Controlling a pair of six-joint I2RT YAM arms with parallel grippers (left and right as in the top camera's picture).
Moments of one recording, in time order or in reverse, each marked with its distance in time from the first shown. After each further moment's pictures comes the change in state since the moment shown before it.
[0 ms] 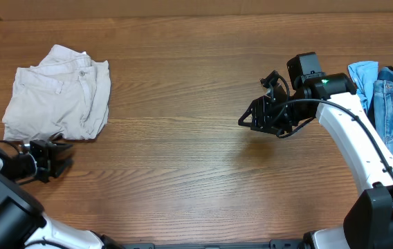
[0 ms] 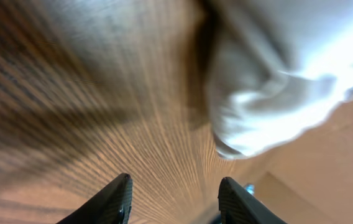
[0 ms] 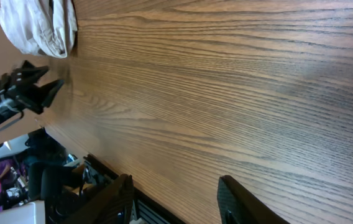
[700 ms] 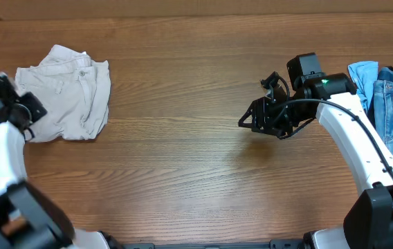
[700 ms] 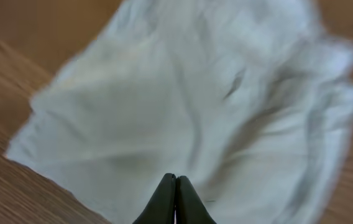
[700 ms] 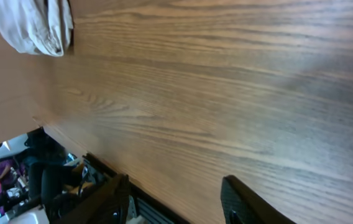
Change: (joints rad) left arm -0.293 -0.205 0.112 0.406 -0.652 0.219; right arm 0.000 0.000 0.000 -0.026 0.007 0.002
